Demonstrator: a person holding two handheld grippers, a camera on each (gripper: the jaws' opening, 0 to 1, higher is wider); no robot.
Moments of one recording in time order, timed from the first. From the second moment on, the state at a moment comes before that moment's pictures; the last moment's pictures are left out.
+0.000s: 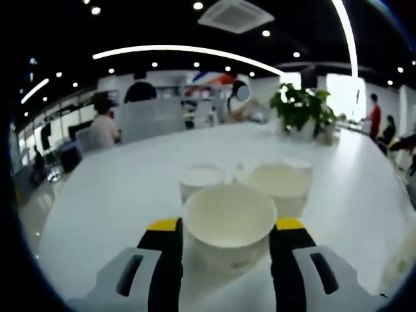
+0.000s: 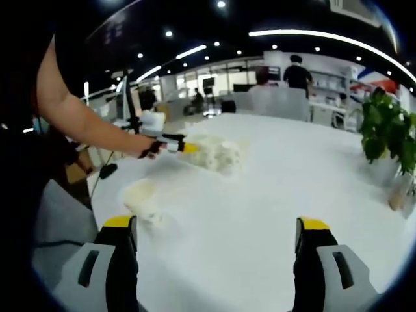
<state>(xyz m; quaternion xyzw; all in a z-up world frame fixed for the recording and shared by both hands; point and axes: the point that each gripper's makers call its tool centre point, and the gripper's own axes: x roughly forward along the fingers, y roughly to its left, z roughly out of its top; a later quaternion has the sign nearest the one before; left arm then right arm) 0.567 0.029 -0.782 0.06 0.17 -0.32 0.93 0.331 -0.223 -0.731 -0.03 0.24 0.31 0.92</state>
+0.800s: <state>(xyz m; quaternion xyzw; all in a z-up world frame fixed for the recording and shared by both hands) 0.561 0.035 -0.777 0.05 0.17 -0.33 0.93 0.339 -0.227 -0.728 -0.04 0.22 0.30 0.93</state>
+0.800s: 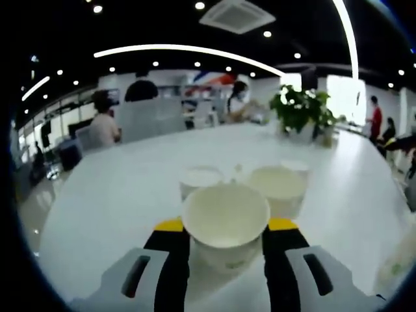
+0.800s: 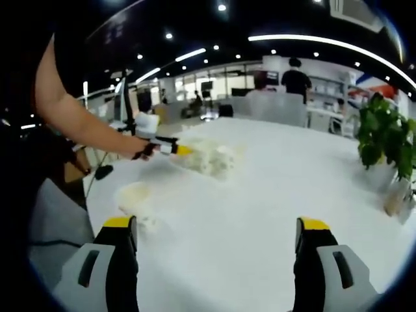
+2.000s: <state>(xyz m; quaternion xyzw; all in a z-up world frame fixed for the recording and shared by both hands) 0.562 0.050 -0.716 0.03 0.14 -0.33 0.93 0.352 -0.225 -0.727 -0.07 0.20 0.33 0.92</state>
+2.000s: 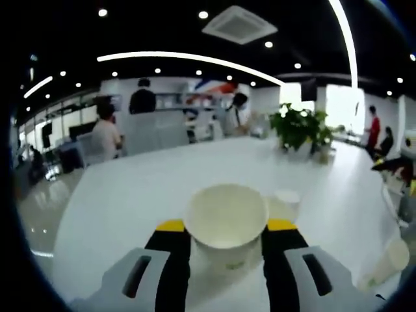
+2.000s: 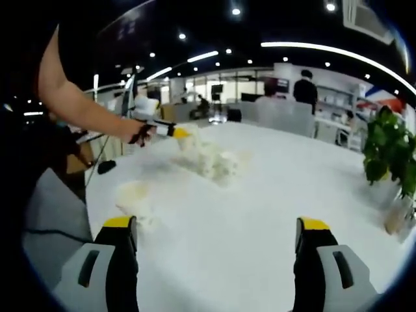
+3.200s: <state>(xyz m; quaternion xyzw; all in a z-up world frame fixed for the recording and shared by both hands) 0.556 0.044 -0.651 0.06 0.11 -0.37 0.92 0.357 -0.219 -0.718 -0.06 0.18 0.34 0.92</state>
